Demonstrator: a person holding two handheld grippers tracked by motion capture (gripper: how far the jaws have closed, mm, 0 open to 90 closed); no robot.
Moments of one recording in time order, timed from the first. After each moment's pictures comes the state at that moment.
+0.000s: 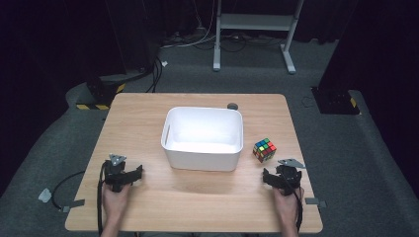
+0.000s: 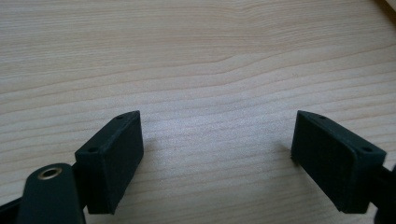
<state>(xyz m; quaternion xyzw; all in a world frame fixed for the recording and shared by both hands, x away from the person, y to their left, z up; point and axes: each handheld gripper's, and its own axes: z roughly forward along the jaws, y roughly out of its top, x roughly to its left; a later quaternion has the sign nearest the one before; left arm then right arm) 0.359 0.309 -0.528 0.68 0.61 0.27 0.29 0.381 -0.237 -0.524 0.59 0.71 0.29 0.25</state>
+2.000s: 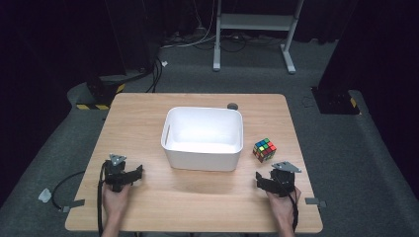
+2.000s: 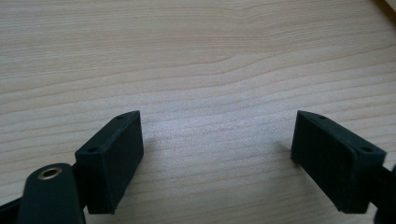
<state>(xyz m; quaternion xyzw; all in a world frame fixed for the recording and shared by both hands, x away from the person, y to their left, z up) 0.360 0.308 -0.528 0.68 0.62 0.27 0.29 0.364 -0.217 -0.514 0.55 0.73 0.33 0.24</state>
